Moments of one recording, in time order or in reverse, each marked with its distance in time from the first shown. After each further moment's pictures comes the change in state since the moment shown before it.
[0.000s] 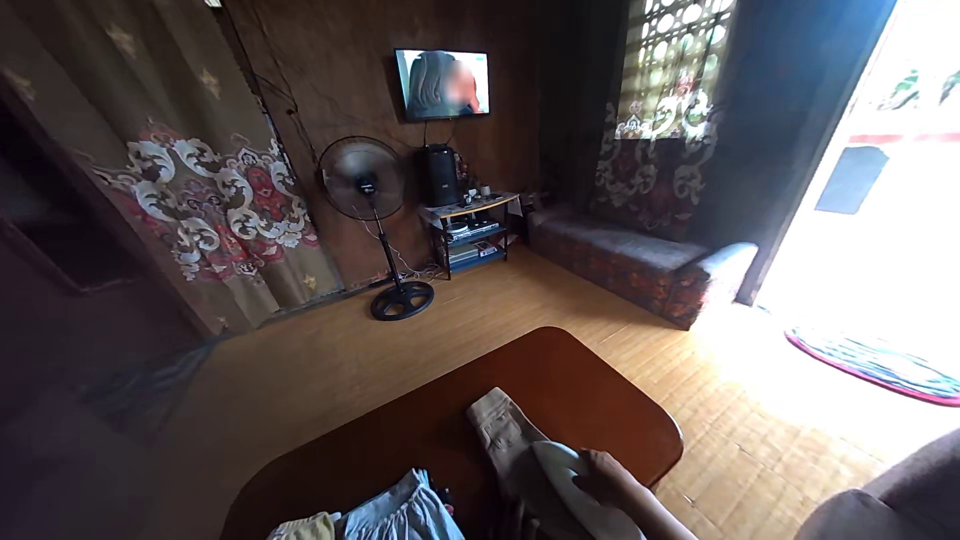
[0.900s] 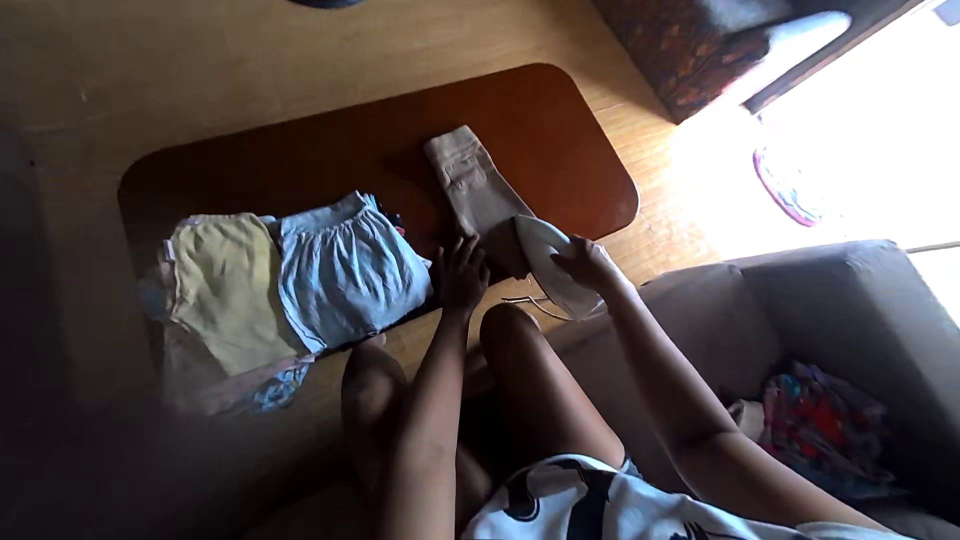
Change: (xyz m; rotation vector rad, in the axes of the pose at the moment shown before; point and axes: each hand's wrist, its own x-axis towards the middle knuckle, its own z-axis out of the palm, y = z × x) left_hand 0.009 -0.029 0.070 -0.101 0.277 0.120; right_hand -0.056 0.036 0.019 -0.011 0.081 0.082
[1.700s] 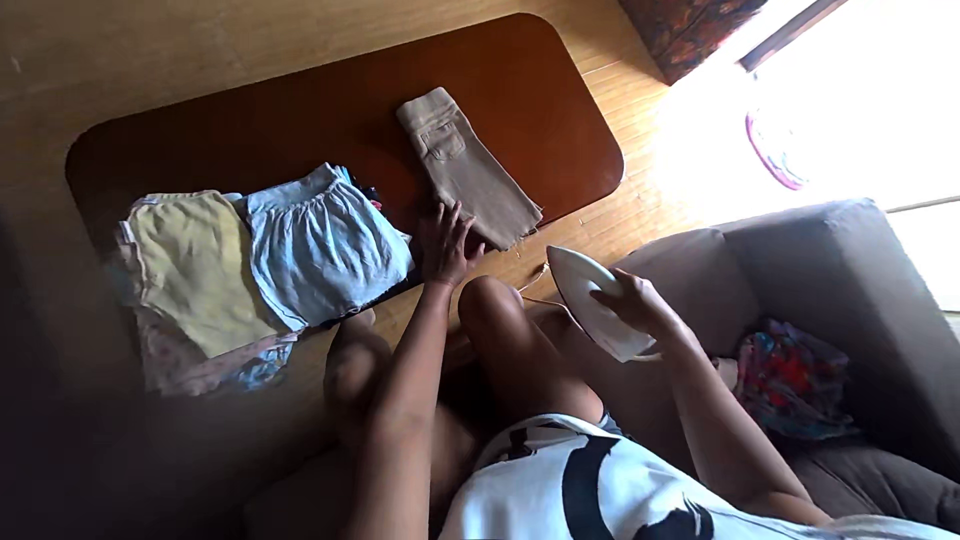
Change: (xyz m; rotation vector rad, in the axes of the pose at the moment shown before) left_hand 0.003 -0.001 -0.005 -0.048 -0.095 0.060; right_hand -0.107 0.094 -0.006 0.029 -0.114 0.163
